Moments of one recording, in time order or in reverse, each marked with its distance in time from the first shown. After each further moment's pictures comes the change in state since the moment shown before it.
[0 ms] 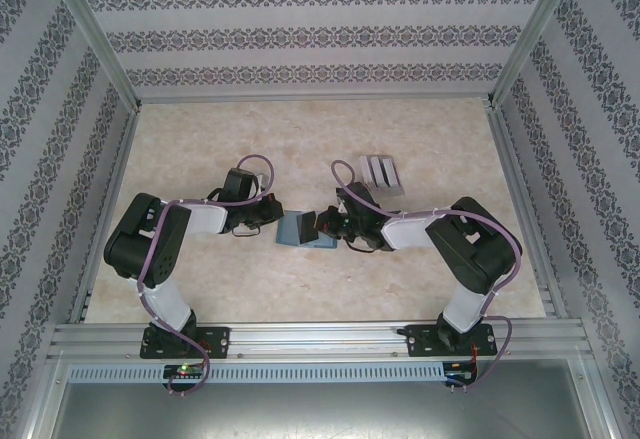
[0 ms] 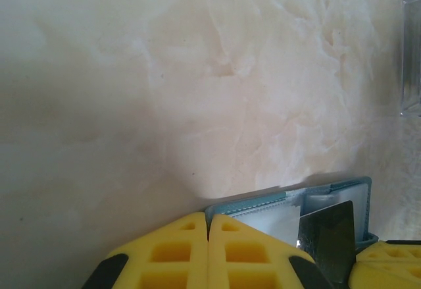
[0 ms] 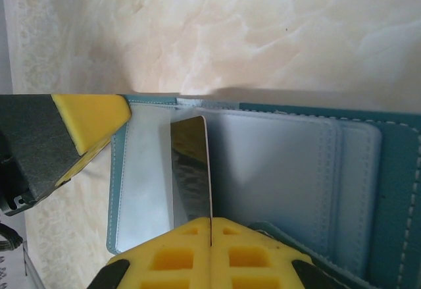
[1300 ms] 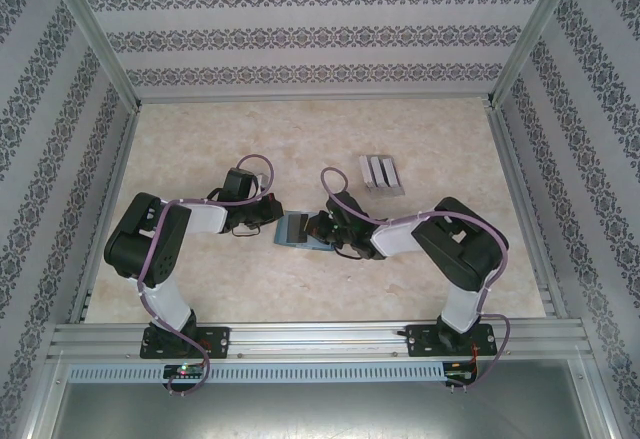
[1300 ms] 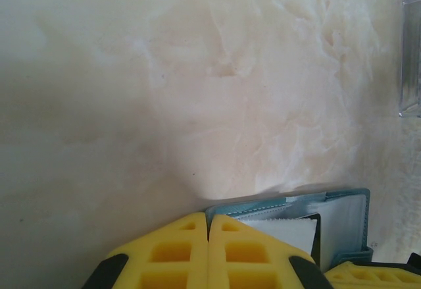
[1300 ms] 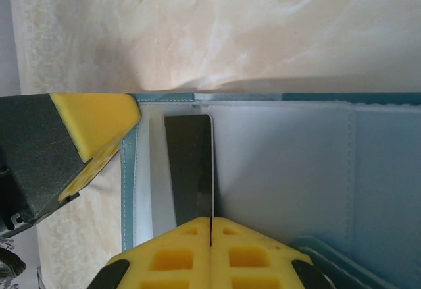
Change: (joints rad) left arm 0.000 0.003 0.001 0.001 0.006 -0.004; right arm 0.103 0.068 0.006 0.116 0.105 0.156
